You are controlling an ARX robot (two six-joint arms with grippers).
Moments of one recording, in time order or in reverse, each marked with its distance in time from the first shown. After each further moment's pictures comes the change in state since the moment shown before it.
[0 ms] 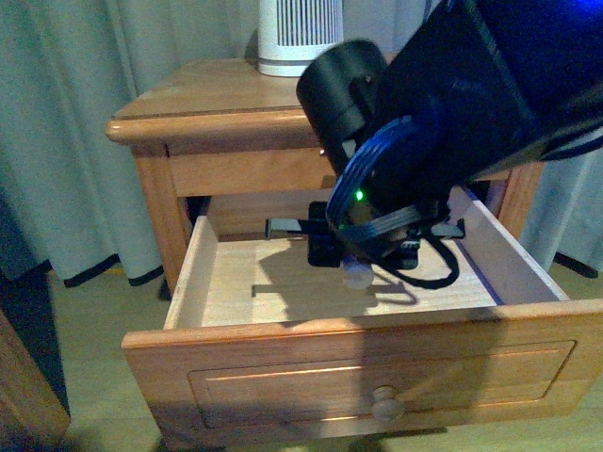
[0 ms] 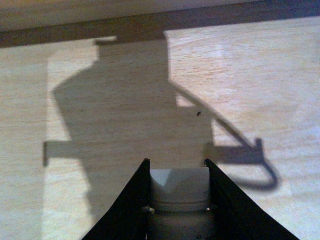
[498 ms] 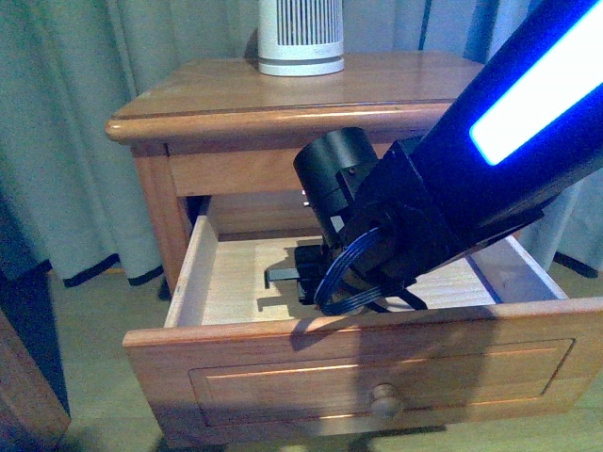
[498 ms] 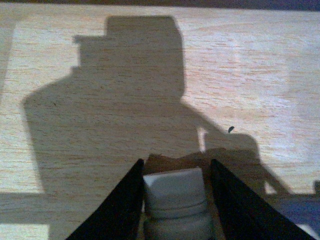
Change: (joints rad) left arm 0.000 0.000 0.000 0.000 0.000 0.000; right arm -0.021 0.266 0.075 0.237 -0.010 -0.179
